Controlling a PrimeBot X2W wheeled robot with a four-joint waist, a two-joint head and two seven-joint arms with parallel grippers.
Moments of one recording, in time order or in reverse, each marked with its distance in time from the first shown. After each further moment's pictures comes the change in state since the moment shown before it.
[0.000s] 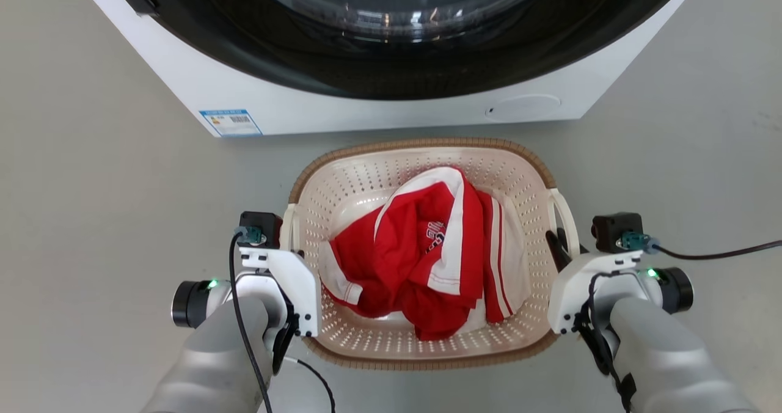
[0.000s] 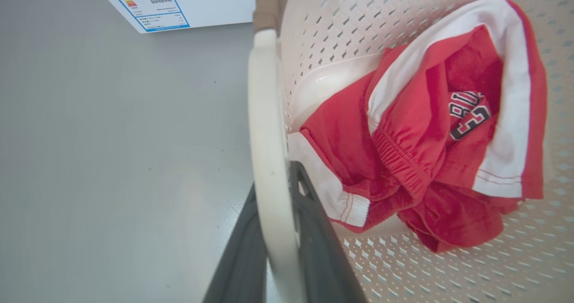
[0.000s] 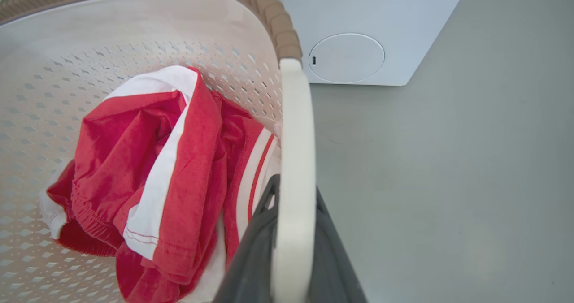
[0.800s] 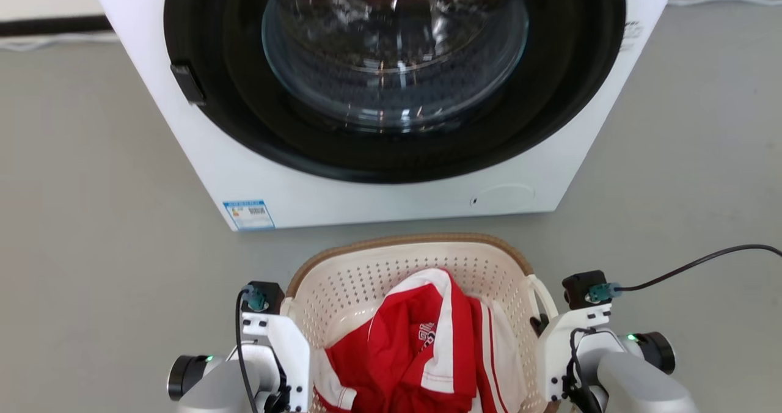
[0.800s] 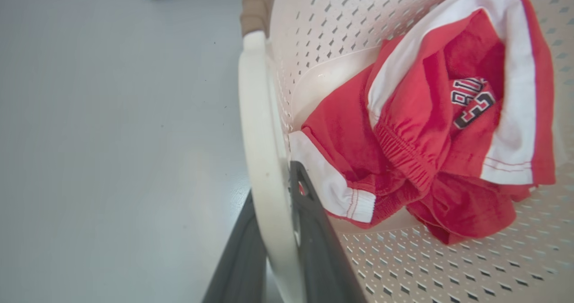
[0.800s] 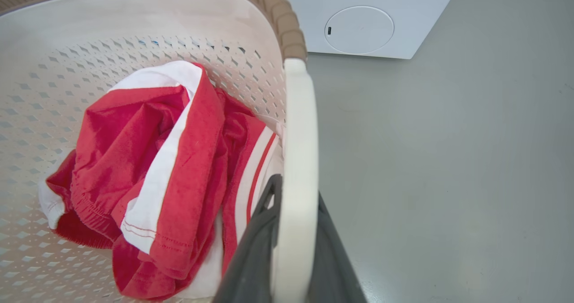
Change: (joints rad) left arm 0.140 0.013 -0.044 0.011 -0.016 -0.067 0.191; right arm 0.119 0.014 0.159 -0.015 0.124 -0.001 0.213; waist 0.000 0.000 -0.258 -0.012
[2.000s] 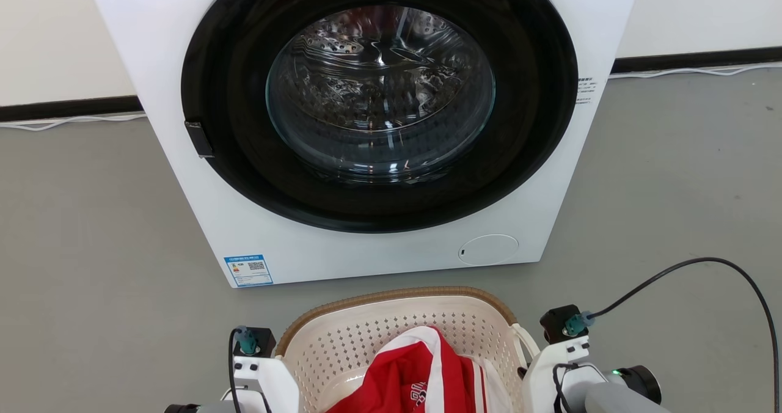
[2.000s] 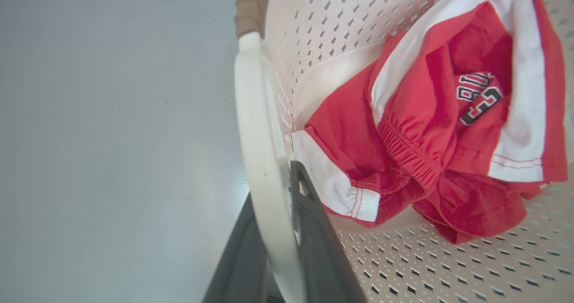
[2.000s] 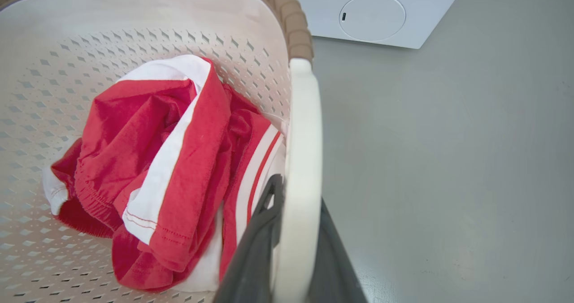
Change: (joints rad) left arm 0.095 0.024 -0.021 0.003 -0.034 -0.027 0.100; right arm 0.058 -0.004 0.222 -0.046 0.165 -0.009 0.120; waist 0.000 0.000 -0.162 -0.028
